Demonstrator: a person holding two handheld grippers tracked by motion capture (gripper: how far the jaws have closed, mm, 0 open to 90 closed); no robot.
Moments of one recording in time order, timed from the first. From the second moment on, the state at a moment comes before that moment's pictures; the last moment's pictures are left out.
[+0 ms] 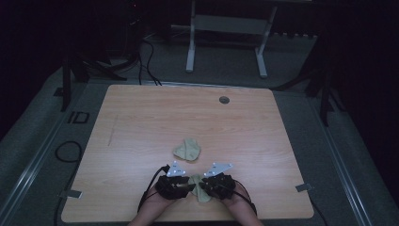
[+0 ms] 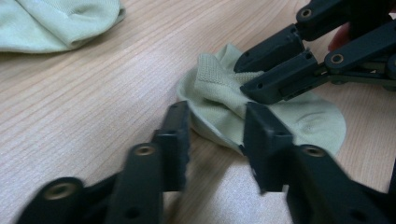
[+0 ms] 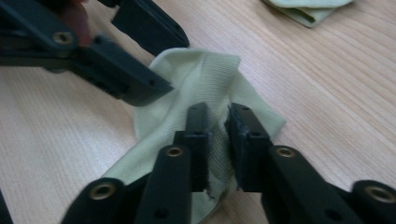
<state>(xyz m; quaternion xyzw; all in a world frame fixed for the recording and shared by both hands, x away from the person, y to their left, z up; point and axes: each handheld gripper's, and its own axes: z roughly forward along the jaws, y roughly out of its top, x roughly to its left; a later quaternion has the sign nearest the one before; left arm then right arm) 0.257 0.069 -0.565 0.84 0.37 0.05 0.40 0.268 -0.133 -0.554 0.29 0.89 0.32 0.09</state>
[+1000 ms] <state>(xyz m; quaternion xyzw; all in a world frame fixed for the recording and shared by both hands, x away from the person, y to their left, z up) 0.222 0.094 -0.520 0.78 0.41 0.10 0.46 0.257 -0.193 -0.487 0.34 0.84 0.40 0.12</state>
